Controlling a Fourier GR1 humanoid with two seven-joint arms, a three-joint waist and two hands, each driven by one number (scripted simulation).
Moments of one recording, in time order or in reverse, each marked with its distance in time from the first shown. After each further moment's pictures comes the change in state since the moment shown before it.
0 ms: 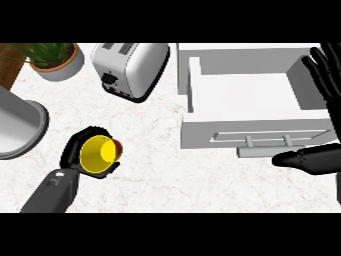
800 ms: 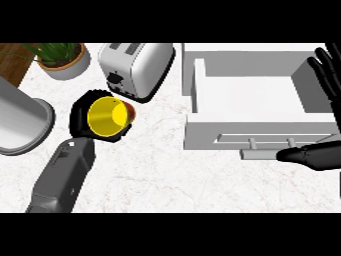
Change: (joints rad) left arm -0.123 -0.085 0.092 -0.217 0.143 0.102 0.084; right arm 0.003 -0.011 -0.026 0.027 0.003 0.000 -0.008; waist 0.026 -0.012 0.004
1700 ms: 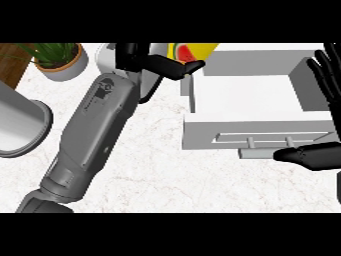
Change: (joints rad) left arm -0.397 -0.090 -0.266 -0.304 0.084 0.320 0.572; right arm 0.015 0.013 0.005 0.005 0.030 -0.010 -0.031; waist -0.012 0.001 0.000
